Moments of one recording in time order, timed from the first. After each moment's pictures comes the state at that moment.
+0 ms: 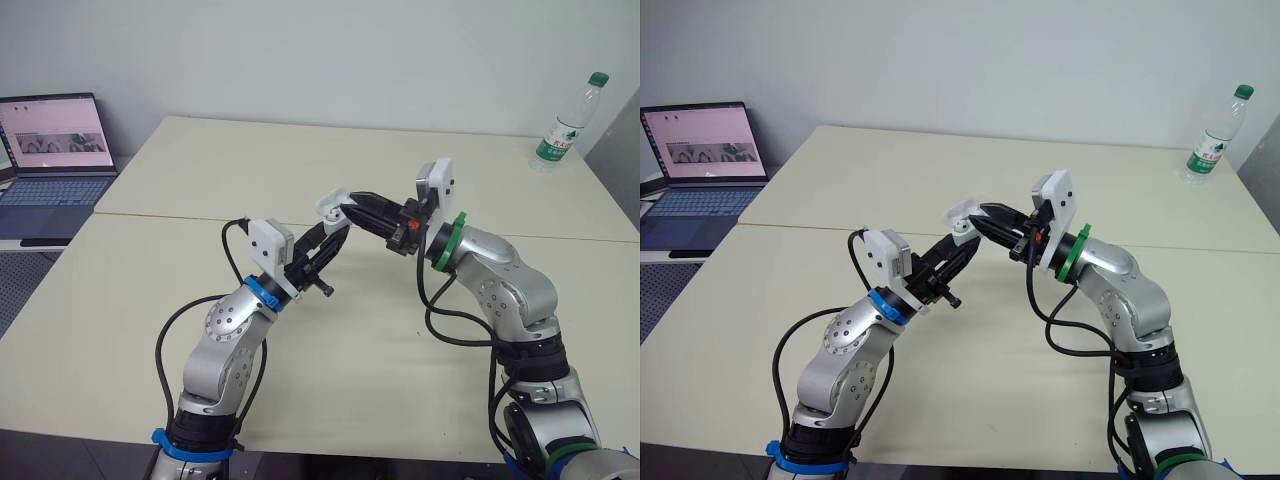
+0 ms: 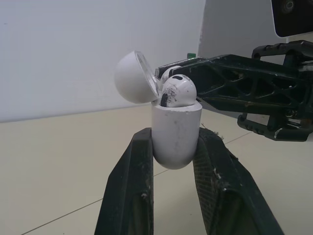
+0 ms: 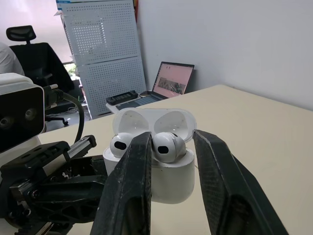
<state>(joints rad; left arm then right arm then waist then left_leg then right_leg) -0.25 0.20 -0.07 -0.31 -0.39 0.22 -0.51 -0.62 -0.30 0.06 -0.18 0.53 0.55 0.68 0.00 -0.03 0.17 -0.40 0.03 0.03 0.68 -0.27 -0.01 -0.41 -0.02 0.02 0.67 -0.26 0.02</state>
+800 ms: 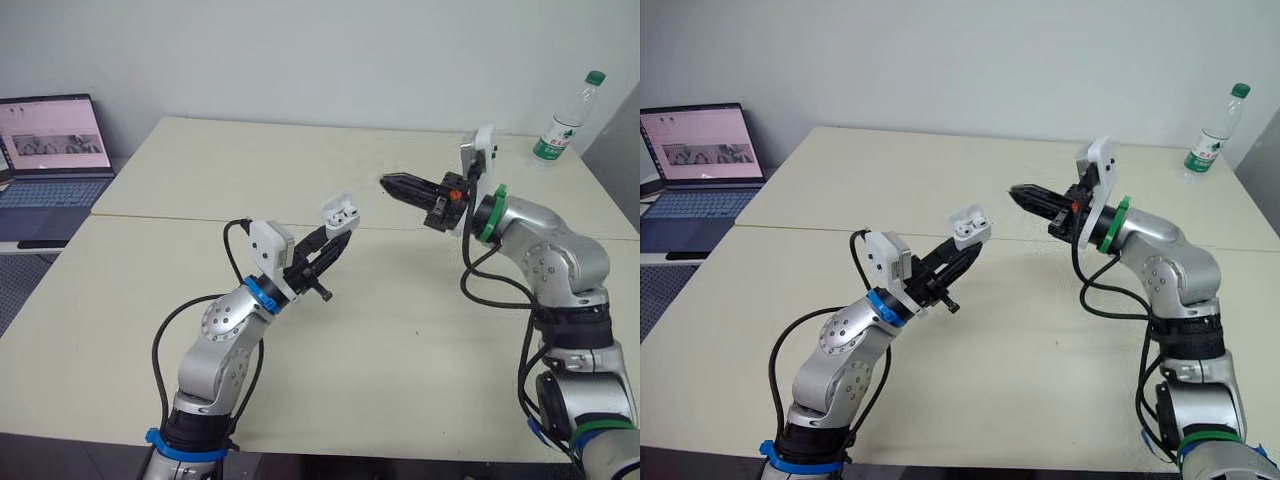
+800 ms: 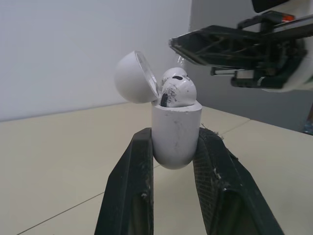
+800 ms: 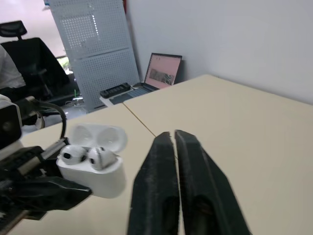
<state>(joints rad) -0.25 0.25 -0.08 -0.31 -0.41 0.23 -0.59 -0.80 -0.48 -0.01 0.07 0.58 0.63 0.81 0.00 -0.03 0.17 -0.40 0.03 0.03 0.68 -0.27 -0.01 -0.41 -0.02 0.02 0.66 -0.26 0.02</state>
